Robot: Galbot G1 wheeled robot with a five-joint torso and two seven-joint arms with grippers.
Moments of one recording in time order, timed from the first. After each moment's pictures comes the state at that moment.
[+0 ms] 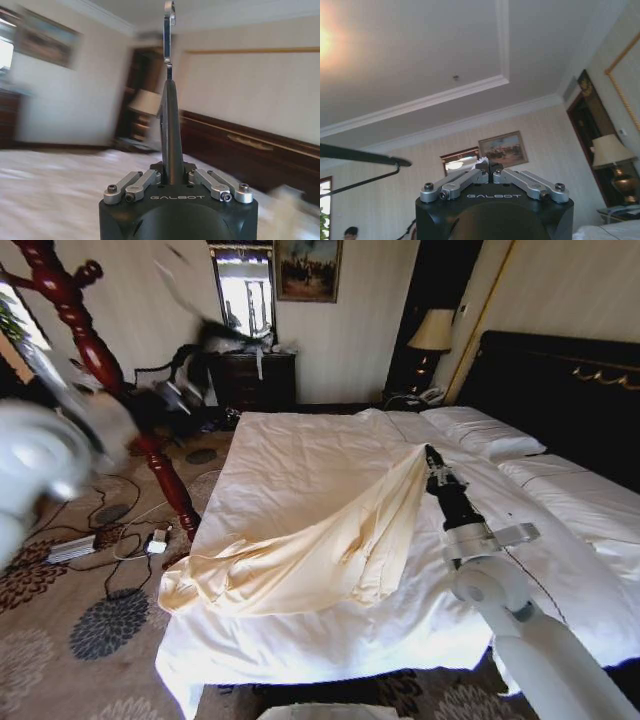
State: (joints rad) left arm 0.41 -0.42 -0.23 -2.23 -1.79 0.45 -0.27; right arm -1.21 0.83 0.59 2.24 0.94 0.14 0.25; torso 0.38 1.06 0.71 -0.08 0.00
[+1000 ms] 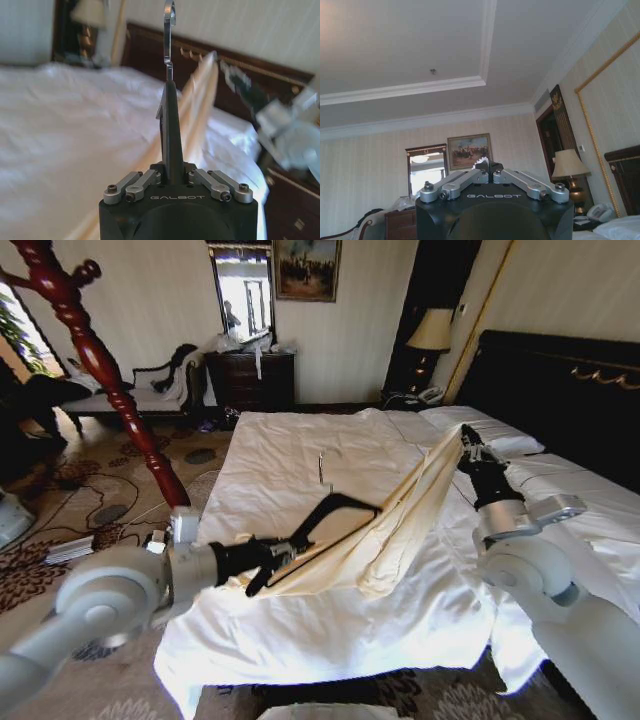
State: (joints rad) left arm 0.73 -0.37 -0.32 -2.49 -1.80 0.57 -0.26; right arm -1.17 0.68 0.63 2.22 0.95 0.10 0.43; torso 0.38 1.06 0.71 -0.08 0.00
